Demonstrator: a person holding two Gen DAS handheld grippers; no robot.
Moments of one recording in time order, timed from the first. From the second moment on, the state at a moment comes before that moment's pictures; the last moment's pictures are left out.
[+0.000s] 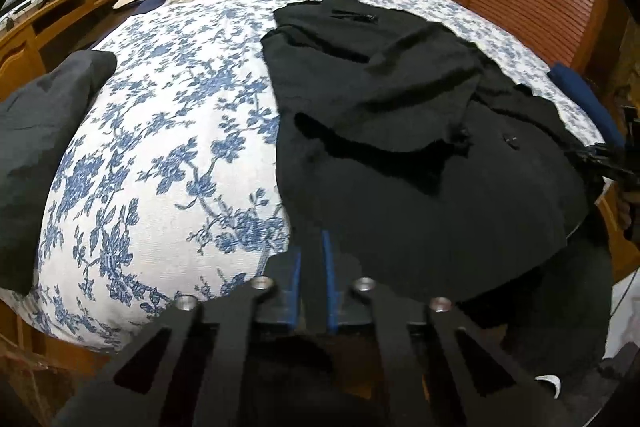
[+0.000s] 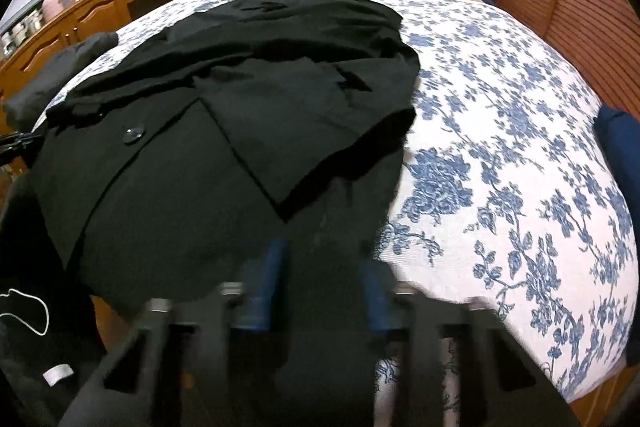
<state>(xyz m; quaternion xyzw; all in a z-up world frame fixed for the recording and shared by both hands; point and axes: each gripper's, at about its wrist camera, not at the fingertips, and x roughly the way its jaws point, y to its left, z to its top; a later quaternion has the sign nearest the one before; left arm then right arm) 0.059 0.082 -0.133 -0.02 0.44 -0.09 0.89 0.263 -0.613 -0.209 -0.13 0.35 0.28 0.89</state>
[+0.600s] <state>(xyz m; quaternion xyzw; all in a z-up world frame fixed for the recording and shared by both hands) 0.037 0.062 0.046 -0.01 0.25 -0.13 0.96 0.226 -0.653 -0.061 -0.01 0.19 0.33 0.92</state>
